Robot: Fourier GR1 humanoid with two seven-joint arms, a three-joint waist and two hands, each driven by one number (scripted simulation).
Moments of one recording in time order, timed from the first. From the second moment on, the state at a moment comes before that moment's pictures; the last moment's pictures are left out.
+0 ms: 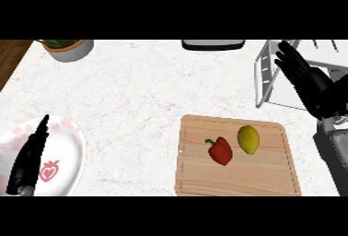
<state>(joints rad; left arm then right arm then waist) 0.04 0.56 -0.23 -1.40 0.11 0.43 0.18 -0.41 -0.44 0.05 -1.41 -0.24 0.08 0.14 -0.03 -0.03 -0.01</state>
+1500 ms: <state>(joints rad) -0.18 0.28 -0.33 -1.53 0.12 0.43 0.01 -0.64 -0.68 -0.08 -1.36 -0.65 1.13 0.11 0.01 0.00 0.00</state>
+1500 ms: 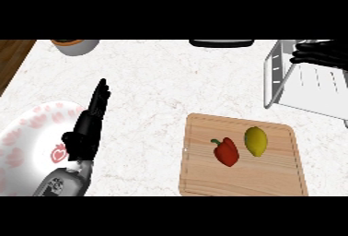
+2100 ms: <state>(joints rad) -0.19 0.27 -0.33 -1.54 0.10 0.43 0.01 -0.57 -0.60 -0.02 -1.86 -0.15 1.12 0.07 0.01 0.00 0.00</state>
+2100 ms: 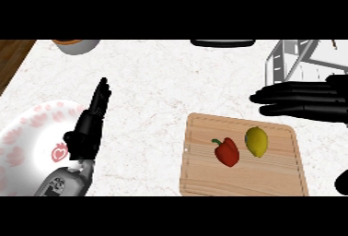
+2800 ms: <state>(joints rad) -0.17 0.25 -0.29 -1.54 0.07 0.39 0.02 -0.45 -0.67 0.14 -2.01 0.23 1.05 -0.09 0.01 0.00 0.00</state>
